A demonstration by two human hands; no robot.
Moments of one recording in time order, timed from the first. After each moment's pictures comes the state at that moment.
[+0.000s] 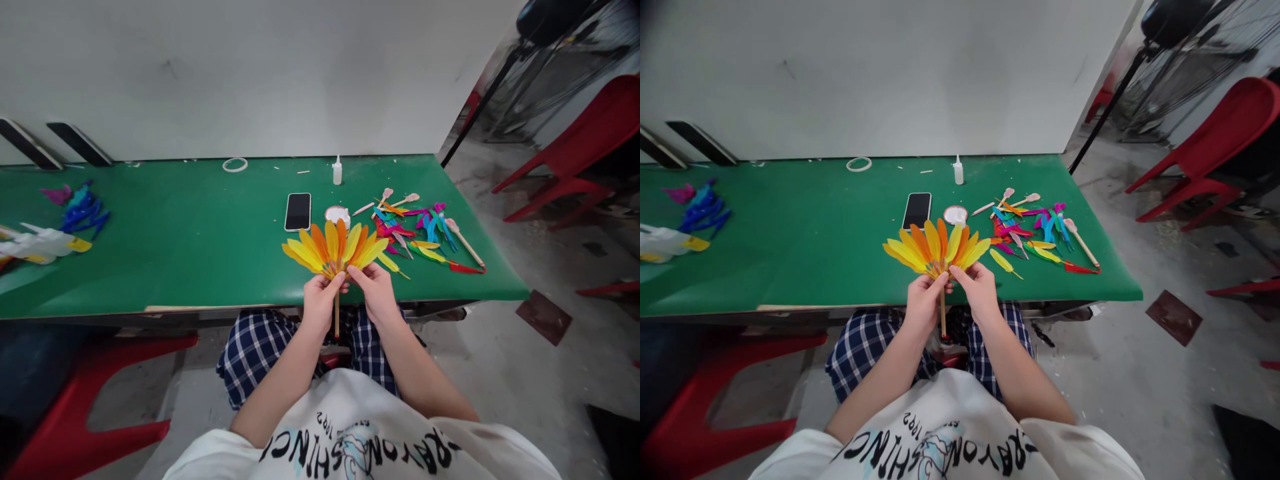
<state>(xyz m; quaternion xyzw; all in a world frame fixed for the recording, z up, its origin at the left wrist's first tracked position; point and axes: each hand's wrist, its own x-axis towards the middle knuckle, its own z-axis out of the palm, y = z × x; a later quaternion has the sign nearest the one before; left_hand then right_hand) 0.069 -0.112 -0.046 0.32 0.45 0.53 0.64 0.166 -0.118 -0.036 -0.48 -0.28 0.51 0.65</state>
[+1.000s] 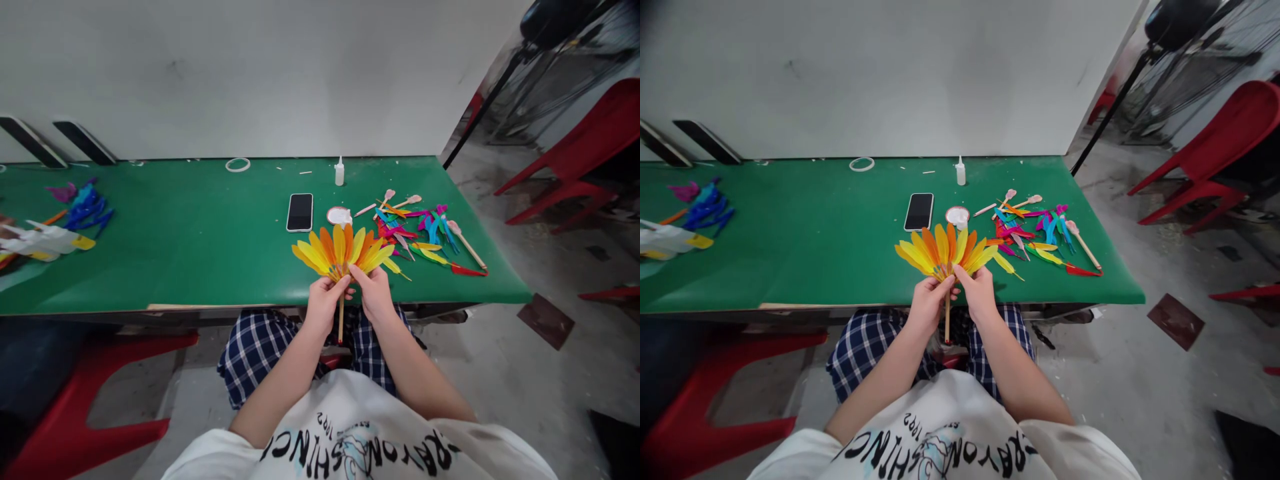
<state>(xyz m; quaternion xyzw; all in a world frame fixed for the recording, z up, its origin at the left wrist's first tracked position) 0.069 -0.114 -0.047 0.34 0.44 0.48 0.68 0.159 -0.114 -0.040 -0.49 -0.25 0.52 0.65</state>
